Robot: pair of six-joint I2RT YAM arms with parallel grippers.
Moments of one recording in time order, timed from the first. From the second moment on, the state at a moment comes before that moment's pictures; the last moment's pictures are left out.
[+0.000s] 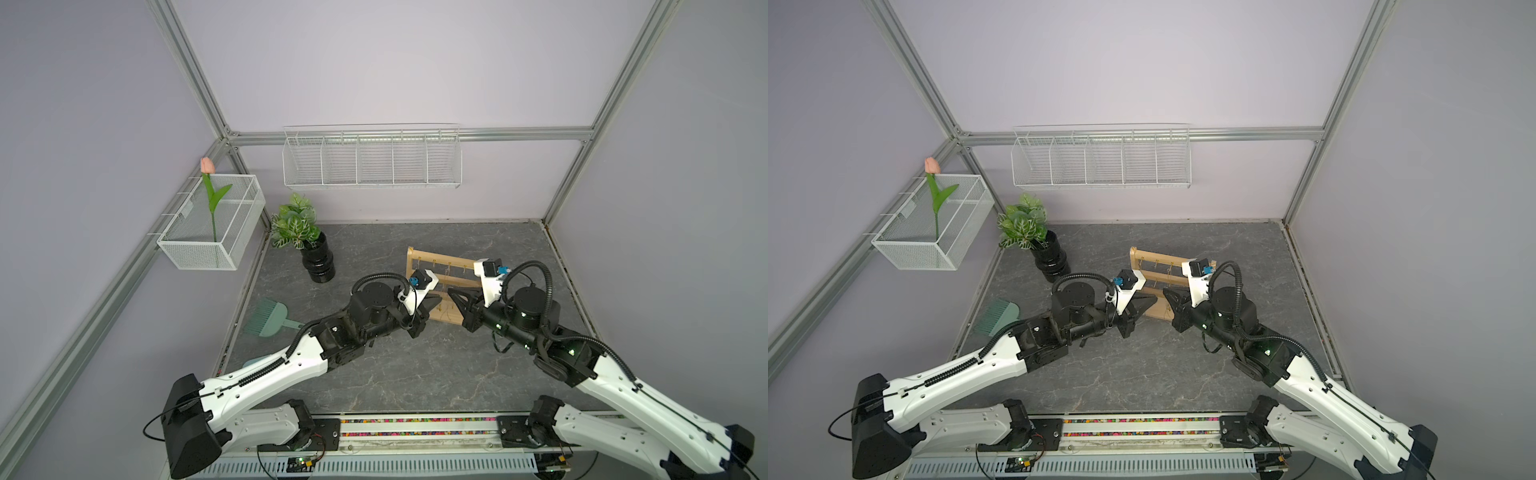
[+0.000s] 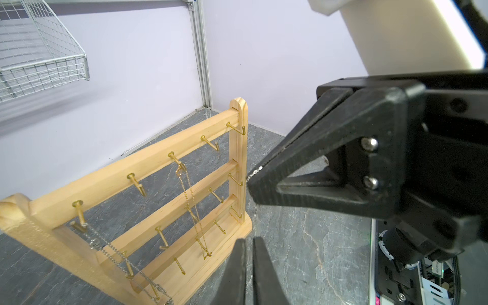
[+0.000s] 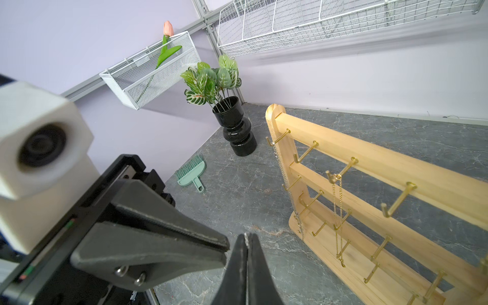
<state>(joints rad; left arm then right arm) -1.03 1.16 0.93 0.02 0.10 0.00 0.85 0.84 0.85 -0.22 0.02 0.39</state>
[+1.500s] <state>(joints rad) -1.03 1.22 0.92 0.08 0.13 -0.04 0.85 0.81 0.85 -0.23 -0.04 0.40</state>
